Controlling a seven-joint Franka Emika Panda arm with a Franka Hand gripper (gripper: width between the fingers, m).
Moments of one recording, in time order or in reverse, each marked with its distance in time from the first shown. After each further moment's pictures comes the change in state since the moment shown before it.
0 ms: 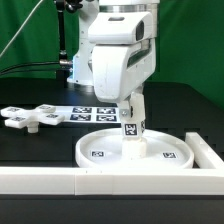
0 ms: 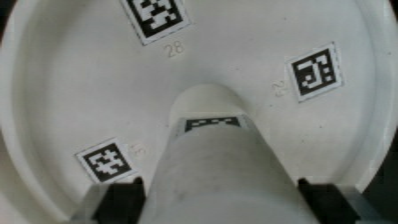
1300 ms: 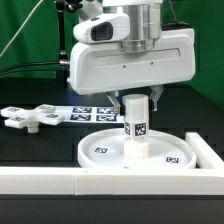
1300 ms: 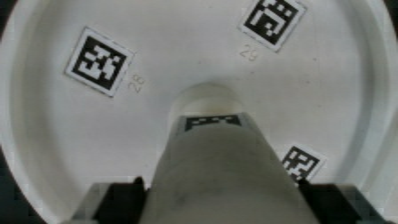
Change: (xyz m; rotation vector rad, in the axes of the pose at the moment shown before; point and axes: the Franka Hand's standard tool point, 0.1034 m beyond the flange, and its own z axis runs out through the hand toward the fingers) arm 0.007 -0.004 0.001 0.002 0.022 0.994
